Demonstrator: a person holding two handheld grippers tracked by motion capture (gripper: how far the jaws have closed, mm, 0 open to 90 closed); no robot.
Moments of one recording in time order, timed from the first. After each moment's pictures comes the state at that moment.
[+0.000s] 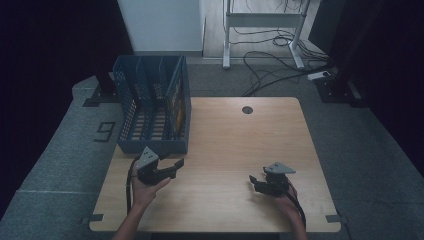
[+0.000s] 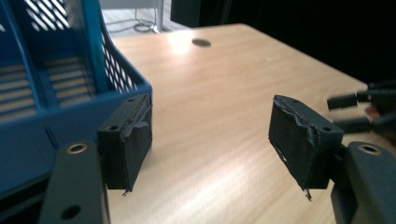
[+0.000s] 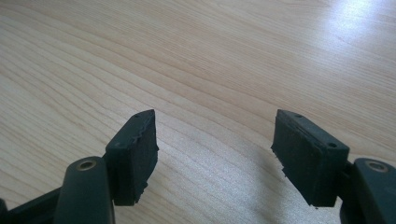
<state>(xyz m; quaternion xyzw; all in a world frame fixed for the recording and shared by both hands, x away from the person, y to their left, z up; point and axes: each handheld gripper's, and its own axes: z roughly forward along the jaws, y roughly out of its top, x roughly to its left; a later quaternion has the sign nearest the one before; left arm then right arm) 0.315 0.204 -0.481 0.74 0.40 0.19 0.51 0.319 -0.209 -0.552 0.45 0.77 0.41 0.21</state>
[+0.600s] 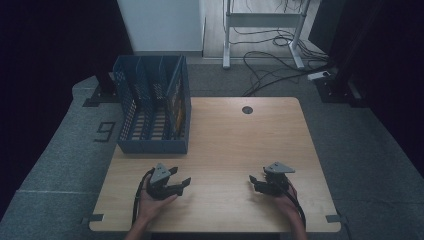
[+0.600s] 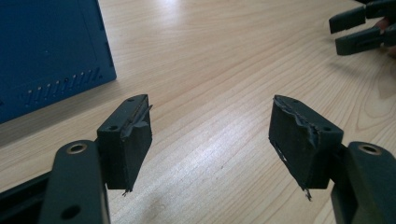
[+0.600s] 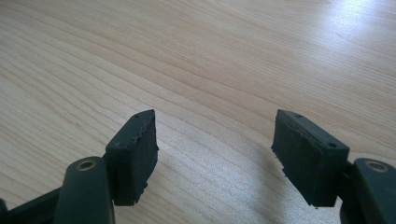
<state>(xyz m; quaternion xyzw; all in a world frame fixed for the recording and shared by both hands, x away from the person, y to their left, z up) 0.300 0.189 -0.520 0.78 0.38 0.16 0.46 0.320 -0.208 -0.552 0.45 0.77 0.40 0.21</state>
